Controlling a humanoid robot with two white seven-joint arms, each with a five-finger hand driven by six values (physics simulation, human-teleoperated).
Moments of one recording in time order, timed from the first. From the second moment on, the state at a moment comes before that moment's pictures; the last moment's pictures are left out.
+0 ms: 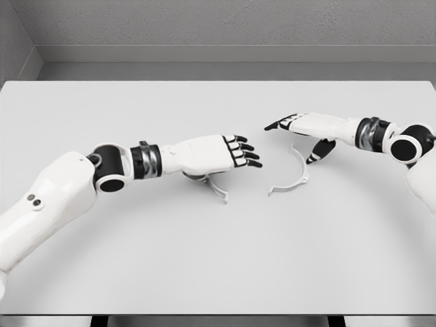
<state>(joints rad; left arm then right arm) -0.75 0.42 -0.95 -1.29 -0.75 -0.61 -0.14 -0.71 -0.50 0.55 -1.02 0.45 -0.58 0.61</state>
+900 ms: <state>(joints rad) -0.78 0.41 -0.94 -1.32 -0.73 -0.61 -0.14 -0.71 -0.49 0.57 -1.07 0.44 -0.60 0.61</state>
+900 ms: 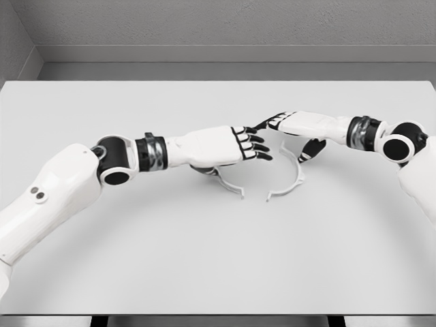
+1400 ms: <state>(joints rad) -0.80 0.65 -0.85 -1.36 -0.55 -0.61 -0.14 -0.72 -0.51 0.47 -1.01 0.40 -0.50 0.61</state>
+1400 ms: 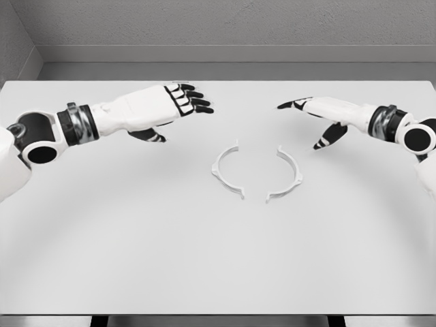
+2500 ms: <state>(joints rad) -0.80 0.68 -0.79 -1.33 -0.55 -0.61 -0.20 -0.74 -0.43 0.56 -0.98 0.44 -0.51 0.61</state>
